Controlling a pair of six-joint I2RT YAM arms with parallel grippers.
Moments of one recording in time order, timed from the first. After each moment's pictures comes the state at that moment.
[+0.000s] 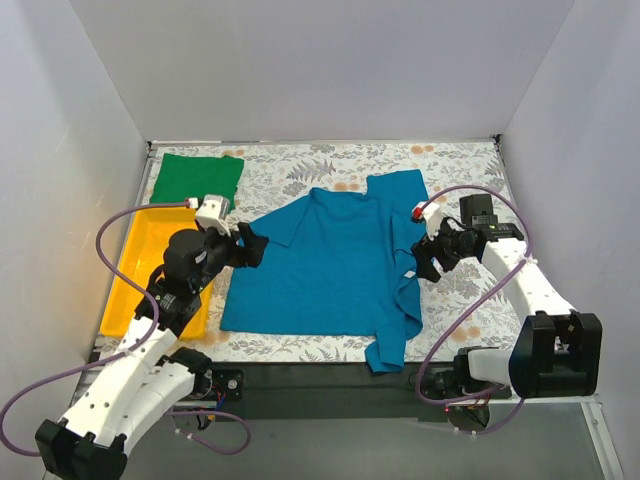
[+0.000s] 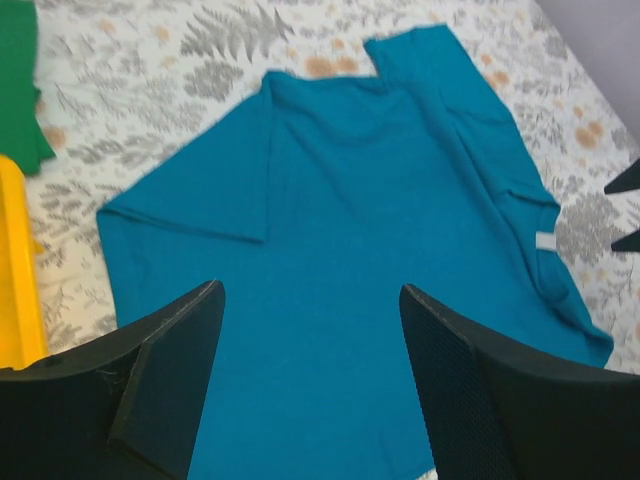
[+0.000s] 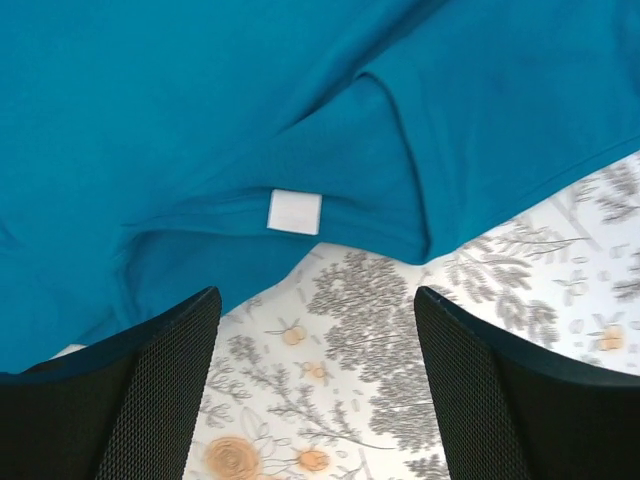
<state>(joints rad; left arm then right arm) -0.40 0.75 0.70 -0.19 0.05 -0.28 0.08 1.25 0.89 -0.72 -0.49 -0.70</state>
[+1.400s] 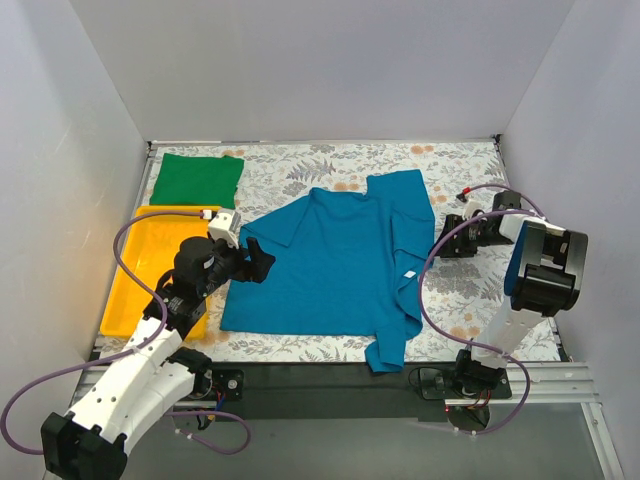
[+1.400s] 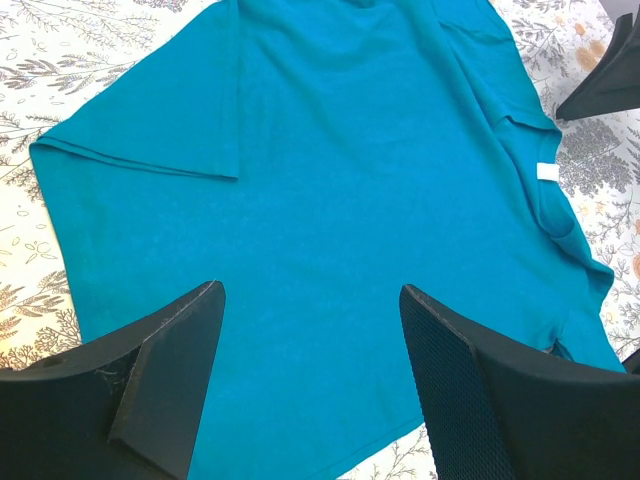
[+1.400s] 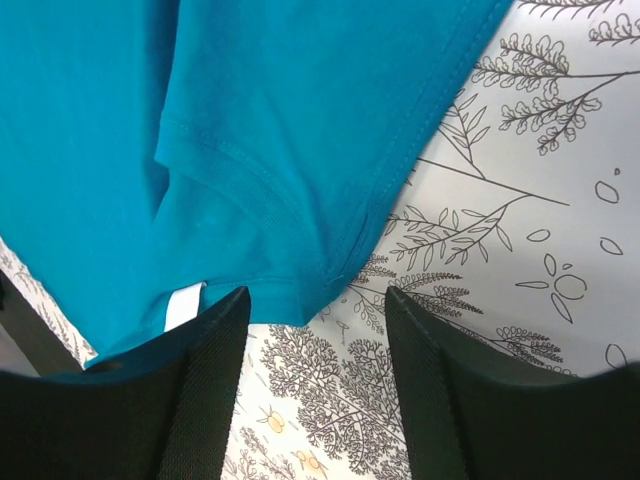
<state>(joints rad) -0.40 0.72 0.56 -0.20 0.16 -0.29 -0.25 1.80 1.04 -0.58 -0.80 -0.32</state>
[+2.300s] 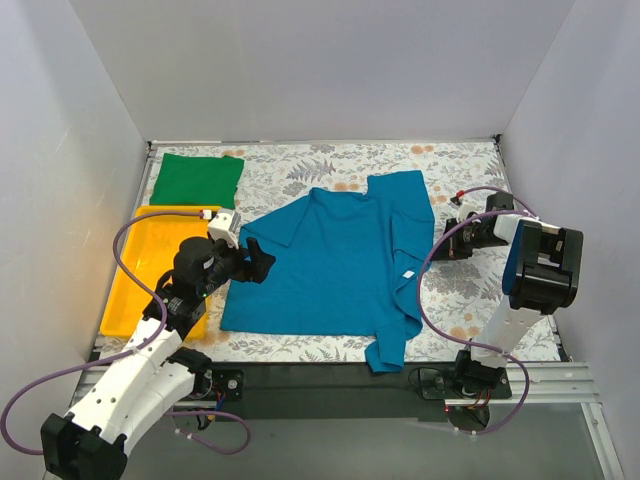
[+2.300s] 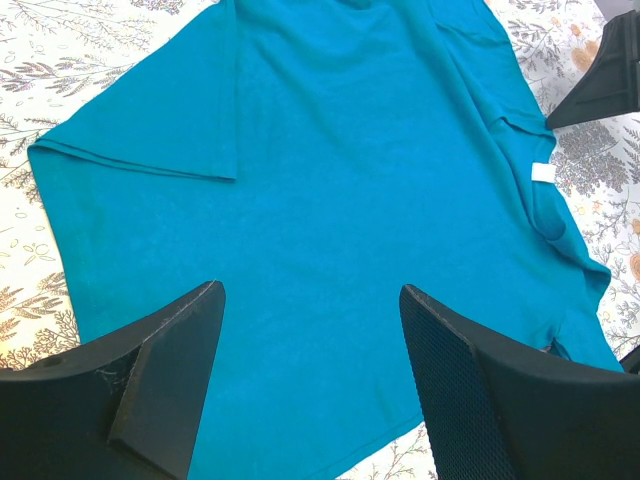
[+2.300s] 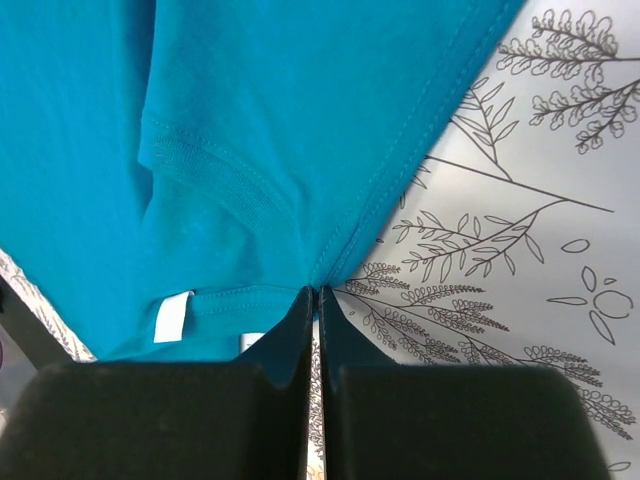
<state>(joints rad) -0.40 0.72 0.56 -0.20 0.17 -0.28 -0.22 1.81 1.02 -0.55 -0.76 -0.27</state>
